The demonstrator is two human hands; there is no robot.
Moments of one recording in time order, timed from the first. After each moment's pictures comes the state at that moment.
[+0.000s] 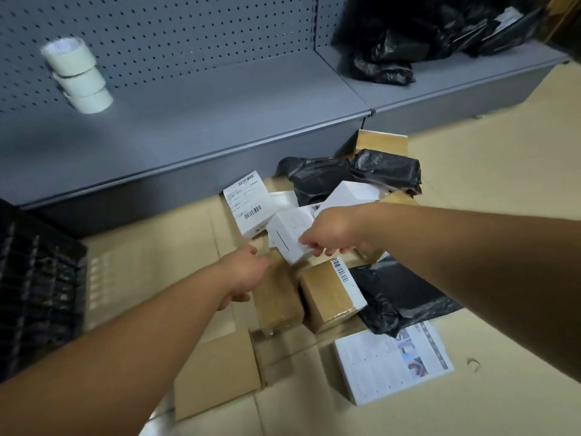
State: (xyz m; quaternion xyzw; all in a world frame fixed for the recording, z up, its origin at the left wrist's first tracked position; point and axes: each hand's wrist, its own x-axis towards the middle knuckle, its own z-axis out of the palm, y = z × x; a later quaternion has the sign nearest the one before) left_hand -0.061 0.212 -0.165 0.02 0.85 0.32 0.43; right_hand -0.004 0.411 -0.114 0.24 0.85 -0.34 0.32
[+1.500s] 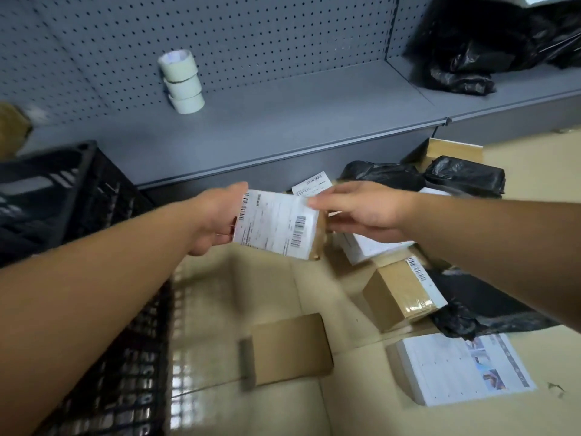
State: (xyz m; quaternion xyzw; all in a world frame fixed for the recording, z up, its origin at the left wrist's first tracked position) left_hand -0.129 0.098 -0.060 -0.07 0.83 0.44 0.34; right_hand -0.032 0.329 -0.079 0.17 0.68 -0.69 0.18
